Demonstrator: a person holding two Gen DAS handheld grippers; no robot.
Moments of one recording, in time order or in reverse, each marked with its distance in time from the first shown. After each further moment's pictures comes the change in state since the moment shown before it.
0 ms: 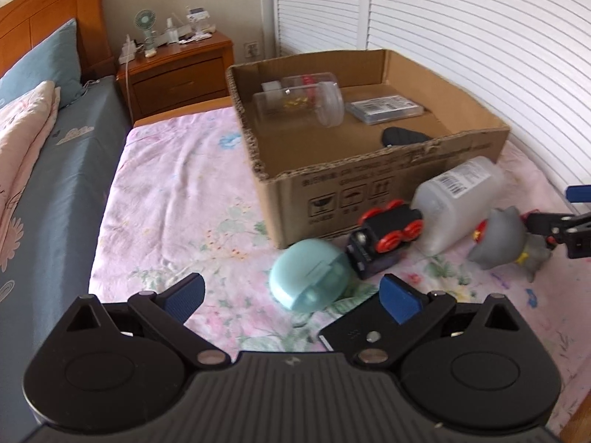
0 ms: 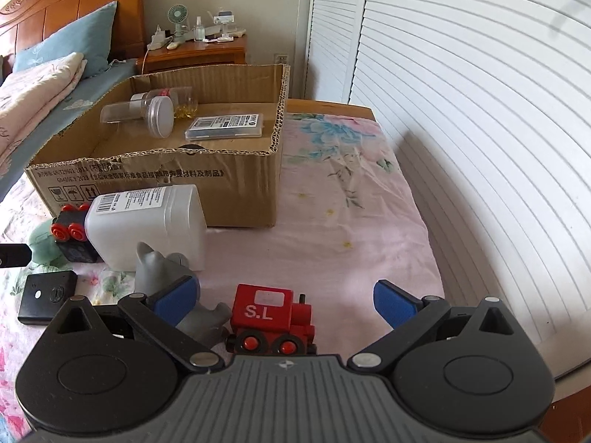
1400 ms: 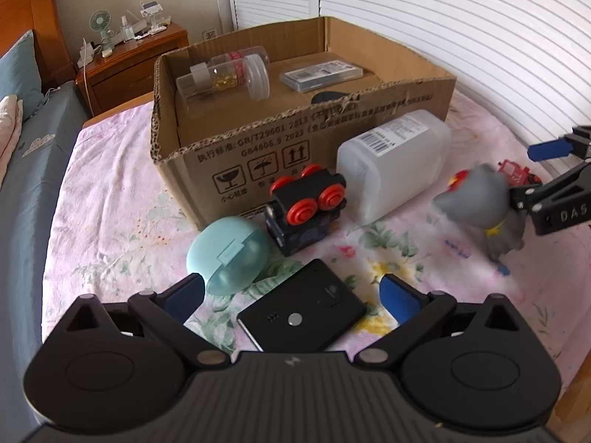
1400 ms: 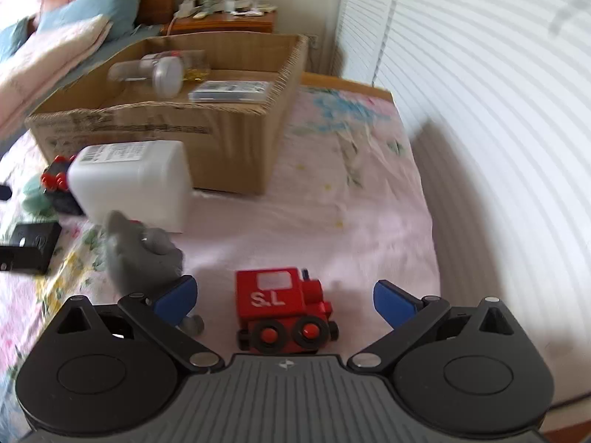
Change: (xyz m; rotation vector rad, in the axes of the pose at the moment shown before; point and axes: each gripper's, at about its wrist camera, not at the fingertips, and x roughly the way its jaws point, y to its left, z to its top) left arm 0.011 -0.046 -0.008 0.098 0.066 -0.061; right arm 0.014 -0.015 -0.005 -0.141 0.065 0.055
